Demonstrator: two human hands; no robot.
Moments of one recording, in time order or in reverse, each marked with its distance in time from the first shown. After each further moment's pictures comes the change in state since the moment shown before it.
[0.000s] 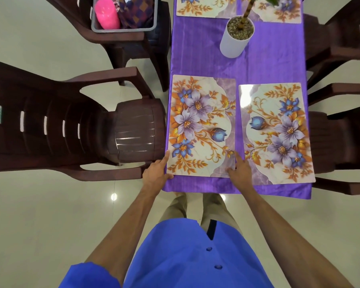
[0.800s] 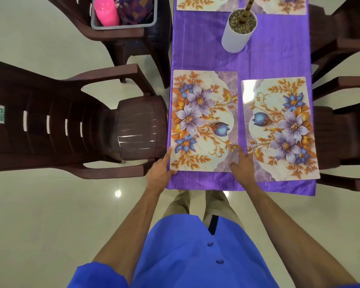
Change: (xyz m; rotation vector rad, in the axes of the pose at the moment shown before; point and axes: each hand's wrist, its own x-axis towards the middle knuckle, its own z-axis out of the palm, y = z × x) left_hand 0.000 0.003 0.008 -0.184 0.038 -0.002; right_hand 0.015 0.004 0.007 -0.126 0.052 -0.028
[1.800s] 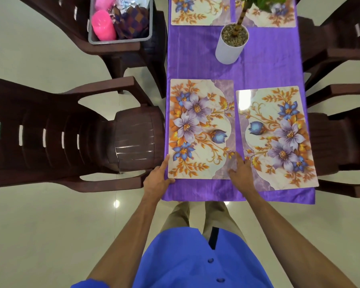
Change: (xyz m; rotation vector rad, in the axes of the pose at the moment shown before) left_hand 0.017 -0.002 -0.004 0.030 -0.009 0.006; right_hand 0.008 -0.004 -0.008 0.032 0.013 -0.015
